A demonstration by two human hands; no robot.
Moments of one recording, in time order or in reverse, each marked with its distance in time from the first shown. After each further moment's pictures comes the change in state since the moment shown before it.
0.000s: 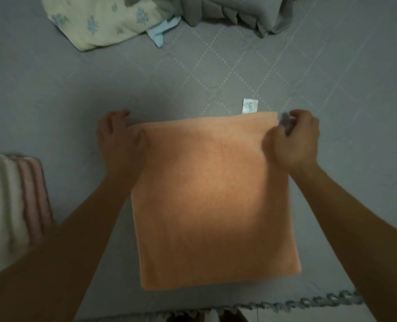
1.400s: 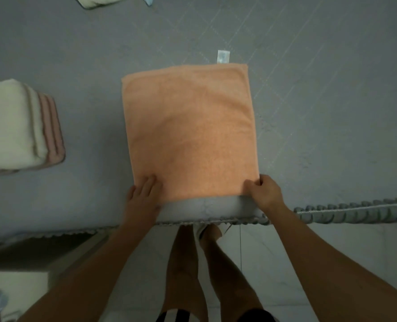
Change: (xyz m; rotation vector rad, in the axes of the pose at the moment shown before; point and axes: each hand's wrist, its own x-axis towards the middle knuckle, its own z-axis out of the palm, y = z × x) left_hand -0.306 -0.038 -0.032 0.458 -0.582 0.252; right_hand -0.228 0.136 -0.062 0.044 -0.582 0.392
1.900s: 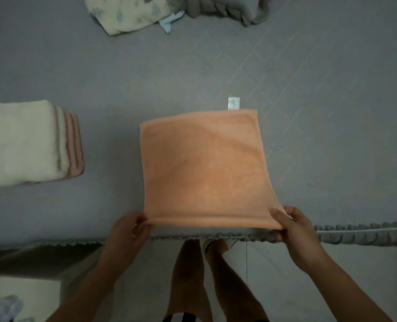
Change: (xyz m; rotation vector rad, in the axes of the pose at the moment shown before) left_hand -0.056 -0.035 -0.047 -0.502 0.172 -0.122; right_hand -0.072 0.004 -0.049 0.723 -0.135 0.061
